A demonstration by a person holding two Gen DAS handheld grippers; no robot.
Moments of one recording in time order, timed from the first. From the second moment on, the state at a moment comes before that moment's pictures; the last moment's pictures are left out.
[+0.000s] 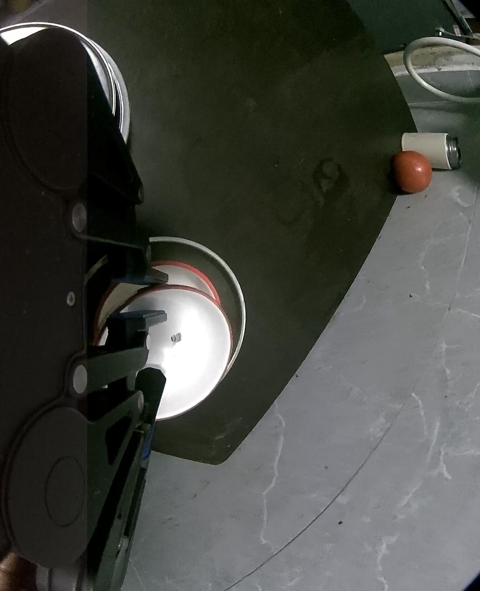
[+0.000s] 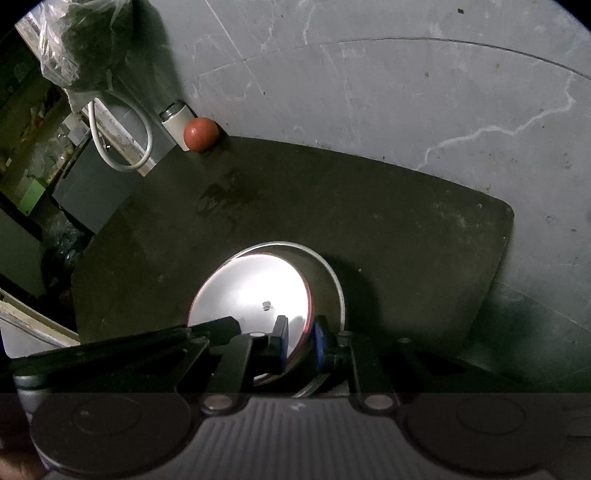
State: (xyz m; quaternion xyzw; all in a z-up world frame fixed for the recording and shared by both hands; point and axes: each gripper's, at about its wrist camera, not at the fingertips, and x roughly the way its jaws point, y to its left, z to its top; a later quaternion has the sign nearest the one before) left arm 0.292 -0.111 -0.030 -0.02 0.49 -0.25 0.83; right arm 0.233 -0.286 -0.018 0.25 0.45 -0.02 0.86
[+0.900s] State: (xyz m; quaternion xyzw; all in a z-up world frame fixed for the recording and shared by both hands) left arm 0.290 -0.099 -0.016 -0.05 0.49 -0.24 0.84; right arm 0.230 -0.289 -0.015 0.24 0.45 0.00 0.86
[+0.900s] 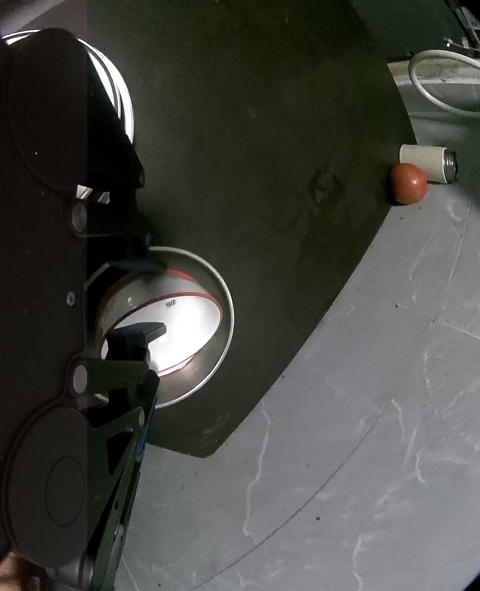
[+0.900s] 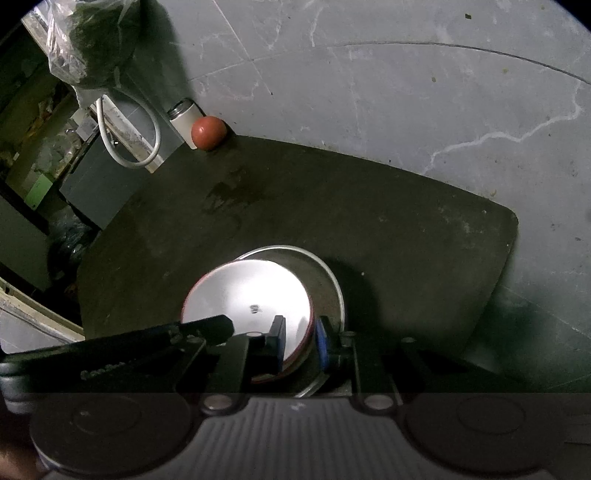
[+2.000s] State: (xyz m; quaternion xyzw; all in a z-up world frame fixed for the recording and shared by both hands) left arm 0.289 -0.050 0.018 -0.10 0.45 -0.18 0.87; right arm 0.227 -0.317 0.026 0.18 0.44 0.06 0.88
